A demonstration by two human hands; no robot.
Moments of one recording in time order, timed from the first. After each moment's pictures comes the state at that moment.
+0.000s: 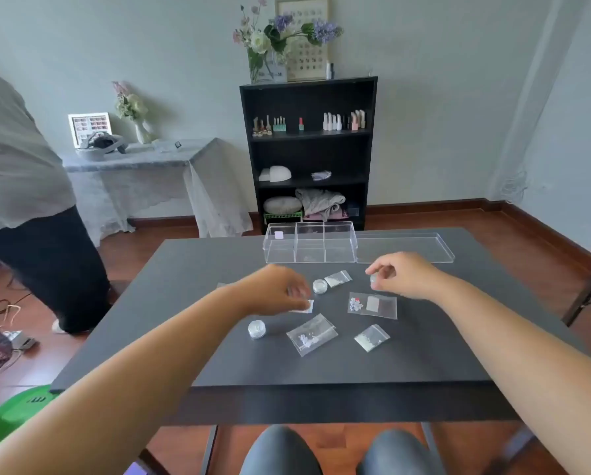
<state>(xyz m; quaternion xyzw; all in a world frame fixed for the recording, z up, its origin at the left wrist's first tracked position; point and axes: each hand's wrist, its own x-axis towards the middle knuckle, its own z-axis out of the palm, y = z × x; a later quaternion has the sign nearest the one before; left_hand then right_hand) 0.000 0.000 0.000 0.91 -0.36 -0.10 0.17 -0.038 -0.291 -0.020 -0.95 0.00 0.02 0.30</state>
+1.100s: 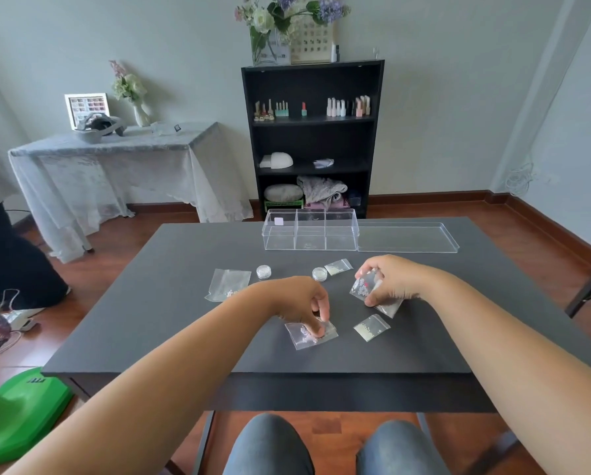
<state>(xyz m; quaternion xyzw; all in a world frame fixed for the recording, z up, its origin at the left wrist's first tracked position) -0.014 -0.038 -0.024 0.89 -0.33 -0.26 0.16 -0.032 -0.274 -0.031 -0.95 0.00 0.13 0.28</state>
